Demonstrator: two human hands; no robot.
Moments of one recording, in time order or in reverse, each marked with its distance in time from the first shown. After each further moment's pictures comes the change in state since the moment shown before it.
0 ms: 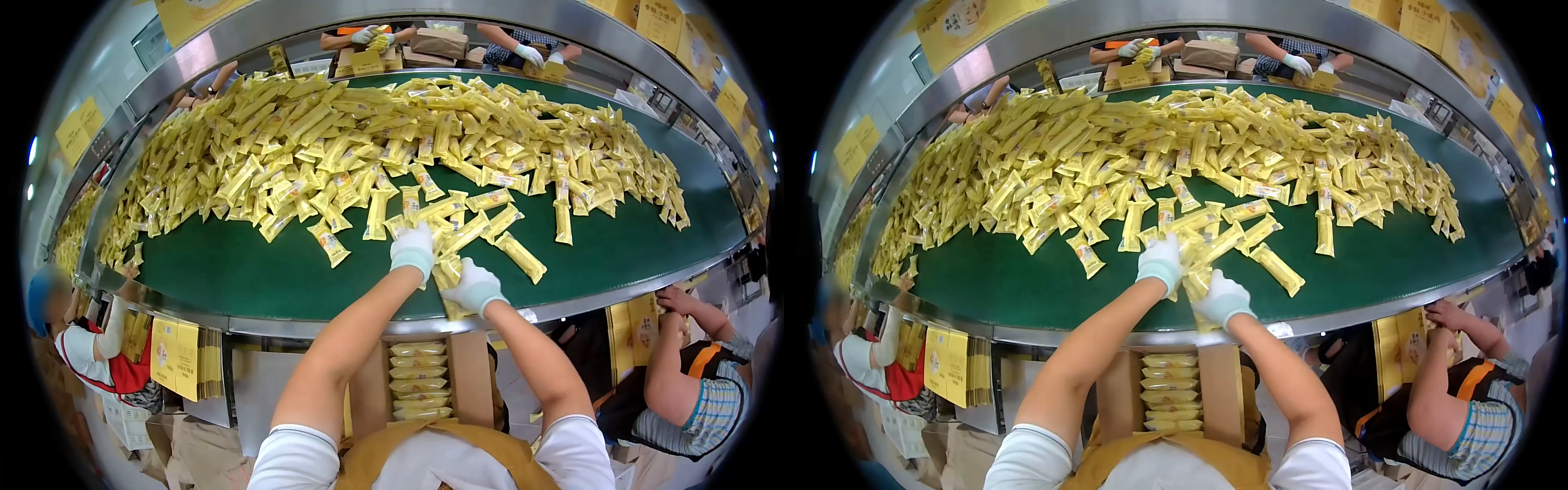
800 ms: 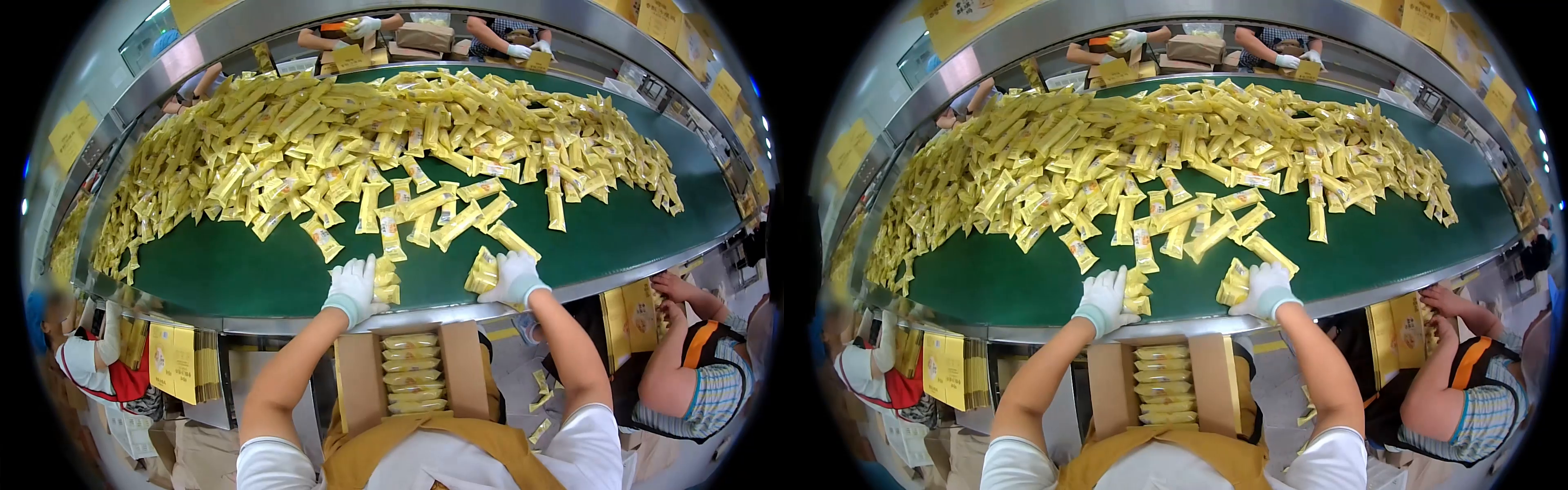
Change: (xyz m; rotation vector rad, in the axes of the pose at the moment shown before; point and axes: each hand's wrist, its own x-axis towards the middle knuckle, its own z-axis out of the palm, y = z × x) left_hand -0.096 -0.115 0.006 0.382 -0.008 0.301; right_hand -0.019 0.074 -0.038 -0.487 -0.032 -0.100
